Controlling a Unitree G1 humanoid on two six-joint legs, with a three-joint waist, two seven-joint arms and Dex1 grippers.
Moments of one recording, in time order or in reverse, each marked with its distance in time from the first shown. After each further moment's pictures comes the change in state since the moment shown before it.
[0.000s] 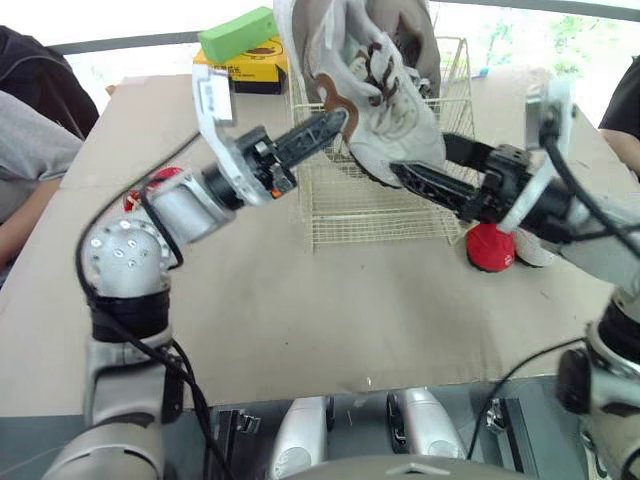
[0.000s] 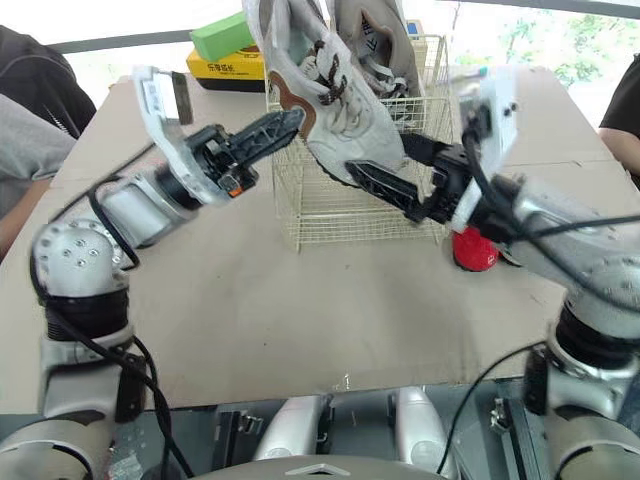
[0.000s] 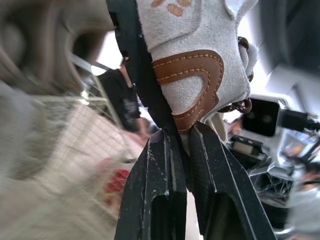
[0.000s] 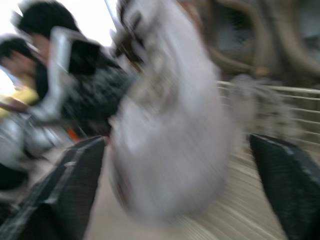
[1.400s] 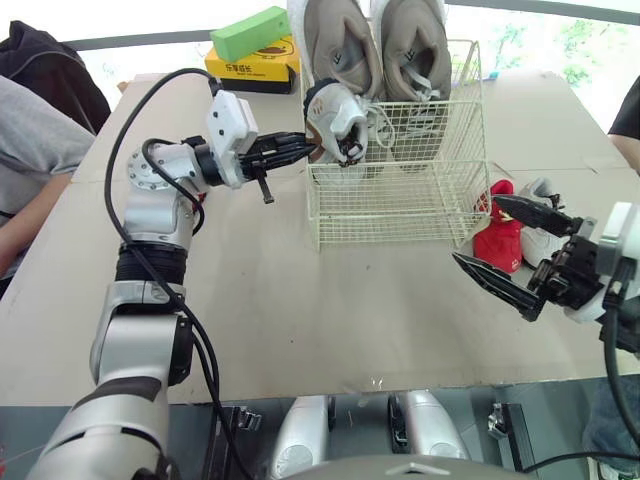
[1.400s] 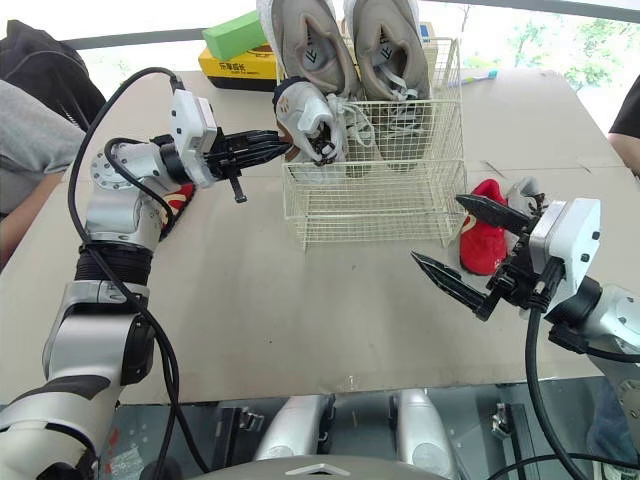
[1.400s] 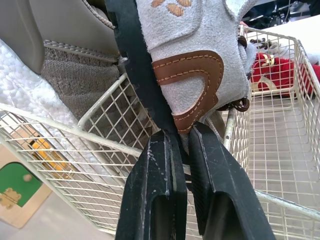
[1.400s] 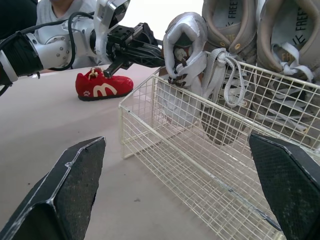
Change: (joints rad) left arm -0.191 -0.074 -0.126 0.661 0.994 -0.912 -0.709; right arm 0.616 -0.168 -0.093 -0.201 -0.285 -0.528 0.401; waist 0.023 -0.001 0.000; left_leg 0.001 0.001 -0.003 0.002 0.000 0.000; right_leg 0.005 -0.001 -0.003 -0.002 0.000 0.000
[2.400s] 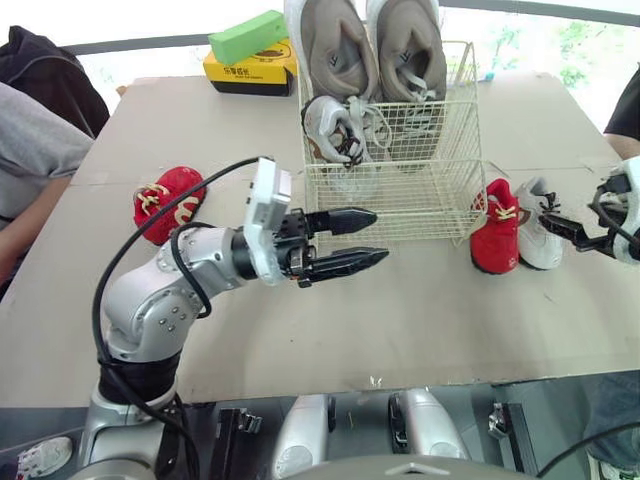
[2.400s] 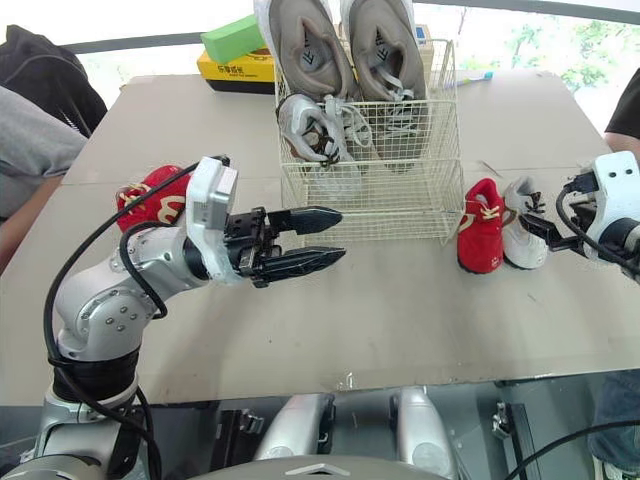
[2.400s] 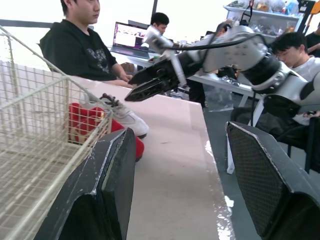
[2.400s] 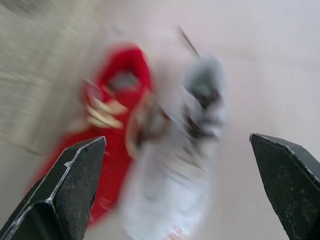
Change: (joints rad) left arm 0.471 -0.024 0.032 -1.034 -0.626 0.868 0.361; right arm -0.430 -0.273 0.134 0.722 -0.163 0.577 -0.286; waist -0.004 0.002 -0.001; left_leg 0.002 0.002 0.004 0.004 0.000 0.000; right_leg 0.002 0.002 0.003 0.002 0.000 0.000
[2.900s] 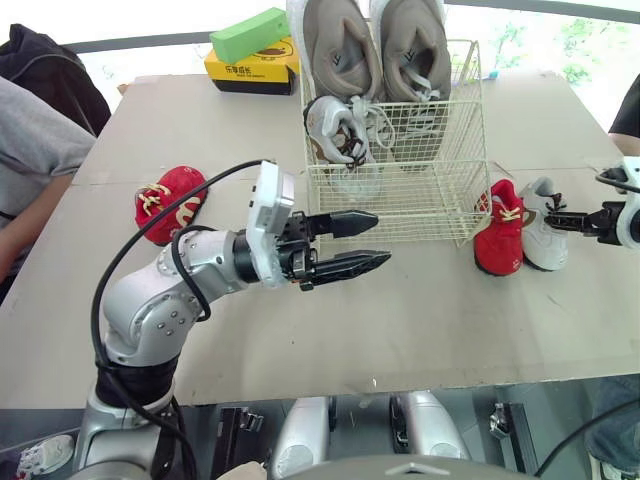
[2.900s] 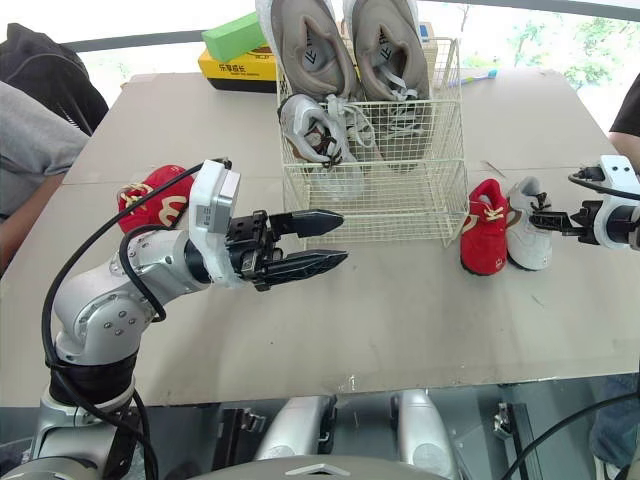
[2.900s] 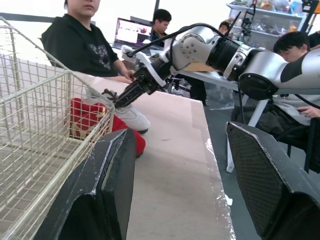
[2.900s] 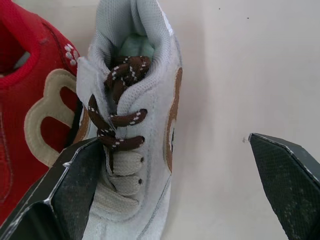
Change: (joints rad) left arm 0.034 0.020 -0.005 -0.029 -0.002 -0.022 0.030; right arm -0.395 -0.008 0.266 0.740 -0.287 -0.173 0.445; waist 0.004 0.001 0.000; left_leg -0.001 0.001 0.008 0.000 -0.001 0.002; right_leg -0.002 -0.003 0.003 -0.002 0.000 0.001
